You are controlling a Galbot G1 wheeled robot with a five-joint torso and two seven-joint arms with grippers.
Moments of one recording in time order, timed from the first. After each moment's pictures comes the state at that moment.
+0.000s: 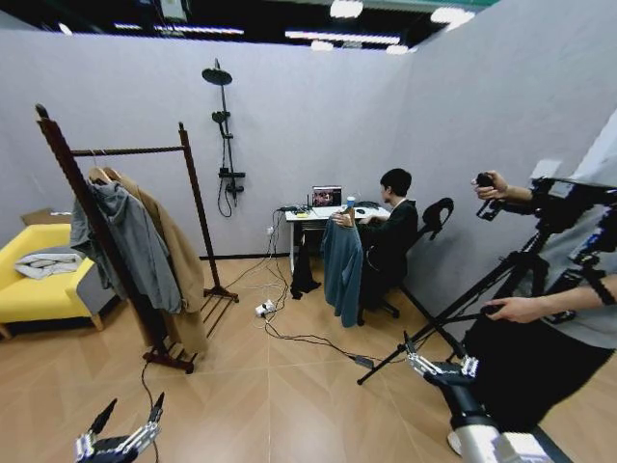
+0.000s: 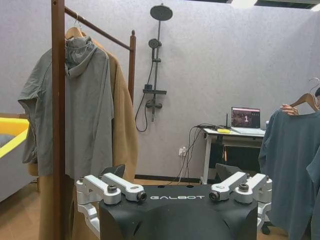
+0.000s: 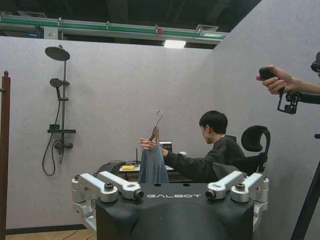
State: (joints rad) left arm 1.94 -1.35 -0.90 -2.27 -0.51 -0.14 0.13; right arm -1.75 1.24 0.77 2.32 0.39 0.12 0.17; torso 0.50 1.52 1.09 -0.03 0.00
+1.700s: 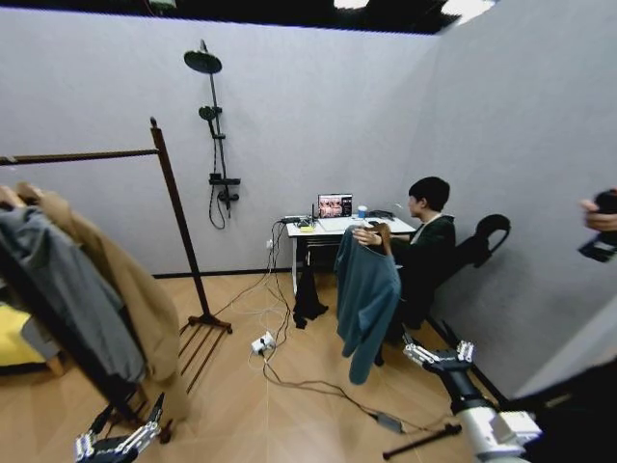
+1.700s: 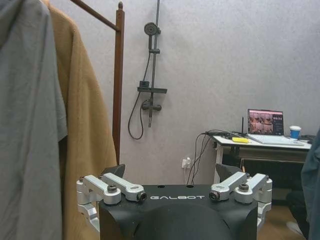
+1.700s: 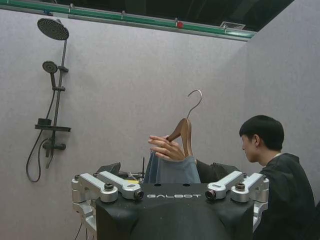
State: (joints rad) left arm 1.94 -1.35 -0.90 -2.27 -0.51 -0.14 0.13; right arm -1.67 1.17 0.82 2.30 0.40 0.06 0.12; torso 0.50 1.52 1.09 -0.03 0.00
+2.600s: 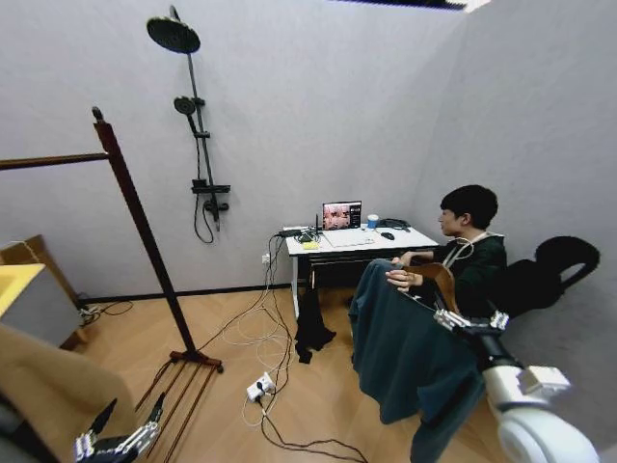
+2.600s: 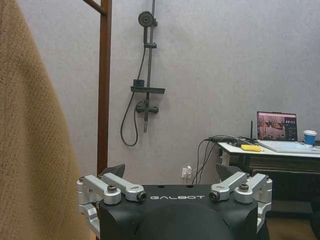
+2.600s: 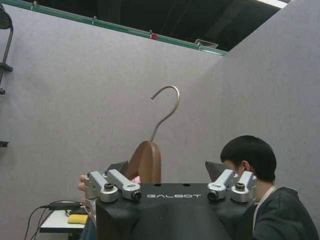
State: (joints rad) left arm 1.94 -1.35 -0.90 -2.27 -0.51 -0.14 0.13; right arm -1.45 1.00 0.95 2.14 0.54 -0.01 0.16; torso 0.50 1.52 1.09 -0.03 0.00
